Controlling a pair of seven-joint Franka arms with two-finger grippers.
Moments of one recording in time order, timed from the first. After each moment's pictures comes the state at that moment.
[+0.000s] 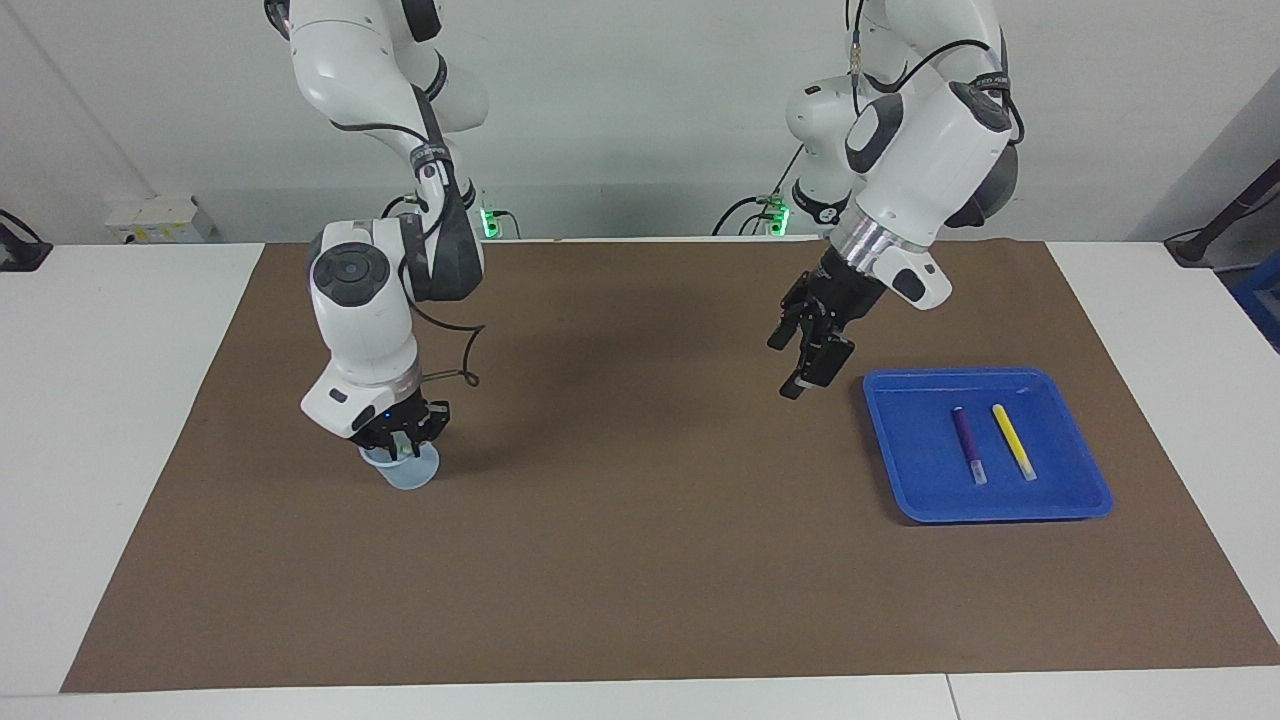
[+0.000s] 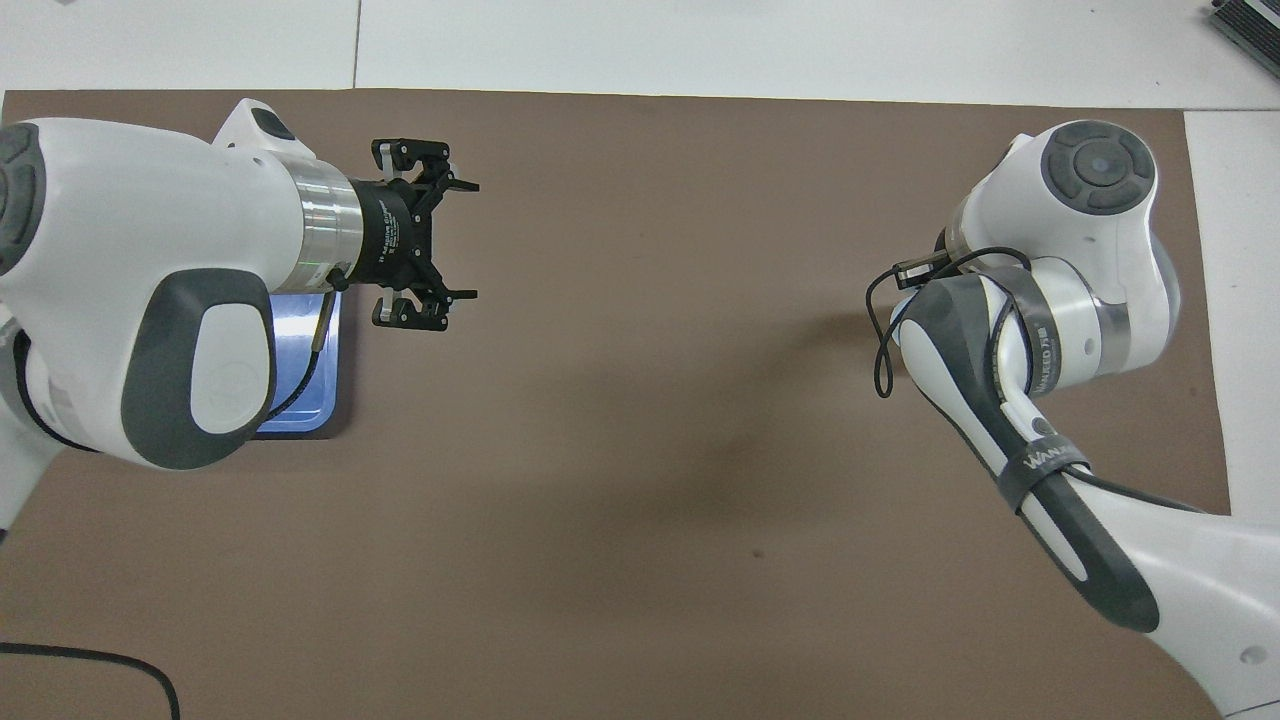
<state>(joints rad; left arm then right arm) 0.23 0.14 -0.63 -1.74 -0.29 2.22 -1.64 0.11 0.35 0.03 -1.71 -0.18 2.08 0.01</state>
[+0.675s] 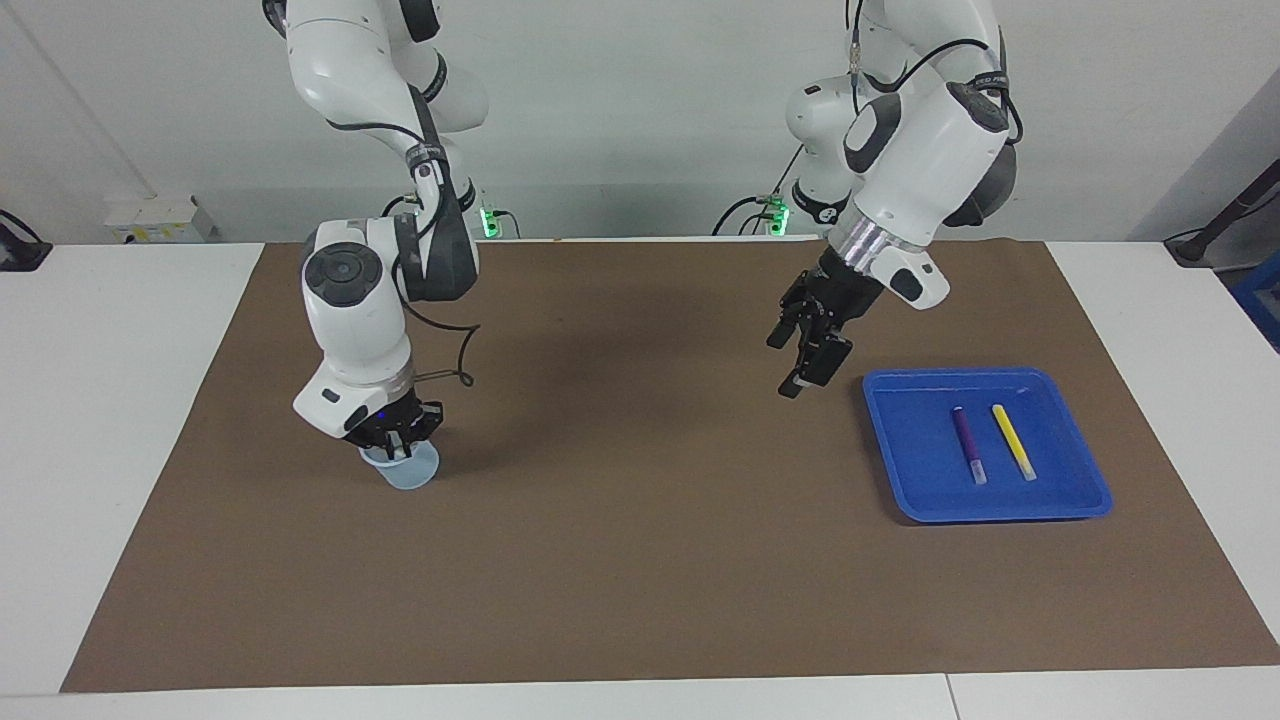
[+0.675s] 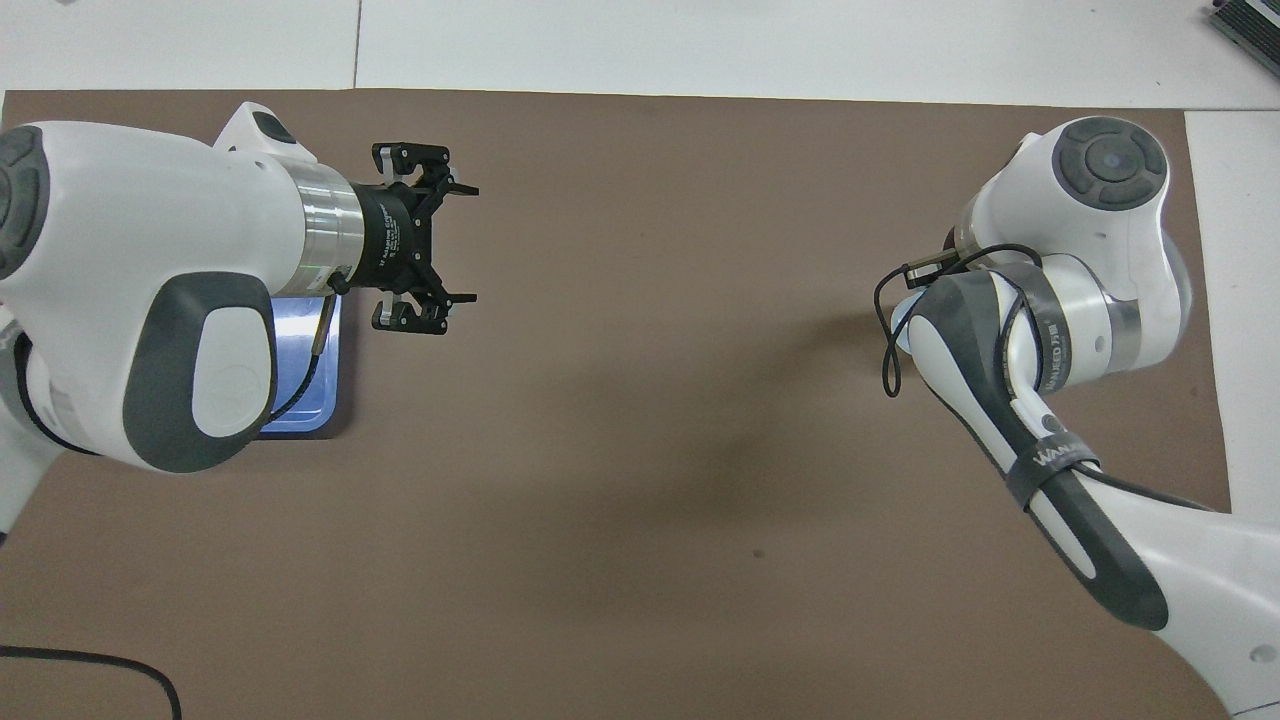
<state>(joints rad) 0.23 0.14 -0.63 -1.74 -0.29 2.21 -1.64 0.10 0.35 0.02 -1.71 -0.18 2.08 0.00</state>
